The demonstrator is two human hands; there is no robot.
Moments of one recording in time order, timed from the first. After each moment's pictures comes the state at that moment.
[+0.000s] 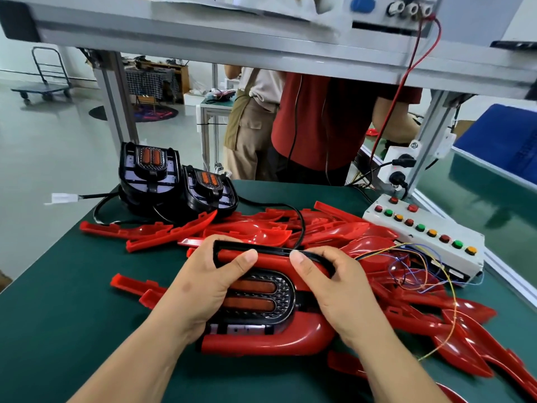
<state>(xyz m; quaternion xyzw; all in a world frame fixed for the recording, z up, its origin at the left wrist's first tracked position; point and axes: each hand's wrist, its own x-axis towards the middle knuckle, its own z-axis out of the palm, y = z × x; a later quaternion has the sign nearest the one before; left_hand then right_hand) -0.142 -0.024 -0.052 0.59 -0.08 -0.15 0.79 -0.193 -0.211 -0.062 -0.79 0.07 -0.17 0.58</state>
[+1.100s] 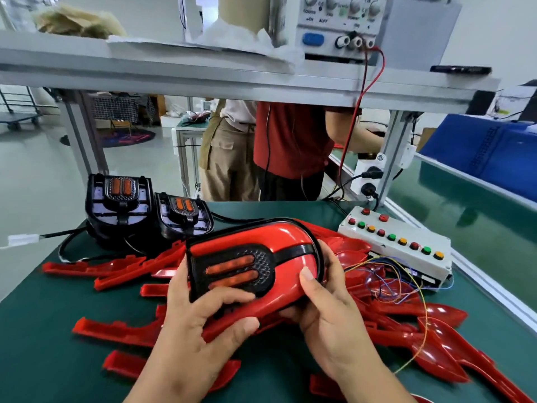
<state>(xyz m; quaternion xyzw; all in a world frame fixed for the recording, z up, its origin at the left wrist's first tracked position) -0.169 -0.020 -0.069 0.78 -0.28 0.07 0.55 -0.194 -0.211 -0.070 -0.50 0.01 -0.16 0.85</state>
